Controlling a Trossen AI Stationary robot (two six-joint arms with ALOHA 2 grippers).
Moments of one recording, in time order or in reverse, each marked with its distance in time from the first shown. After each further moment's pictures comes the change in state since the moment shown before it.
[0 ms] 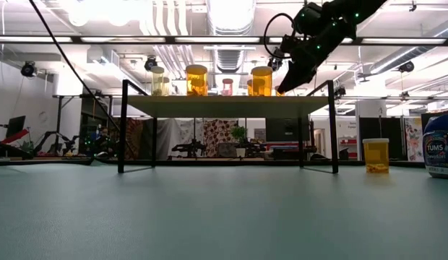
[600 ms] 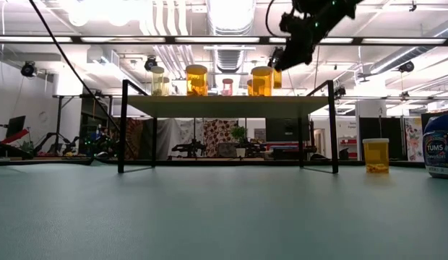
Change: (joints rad) left arm 0.000 0.000 0.000 0.000 0.000 0.000; right arm 0.015 -0.006 0.190 -0.142 0.002 0.067
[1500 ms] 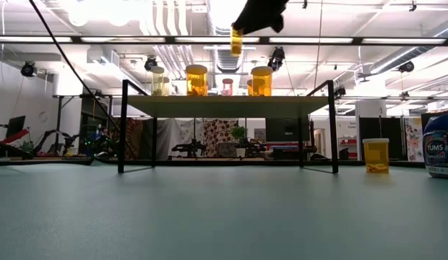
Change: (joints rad) left arm 0.000 0.000 0.000 0.000 0.000 0.000; right arm 0.525 0.163 0.232 -0.031 0.337 0.312
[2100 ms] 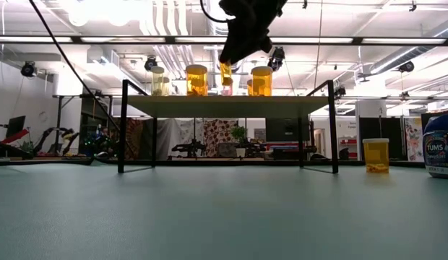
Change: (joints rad) left arm 0.000 0.000 0.000 -0.001 0.000 0.000; right arm 0.012 0.197 0.090 -0.055 0.094 0.085
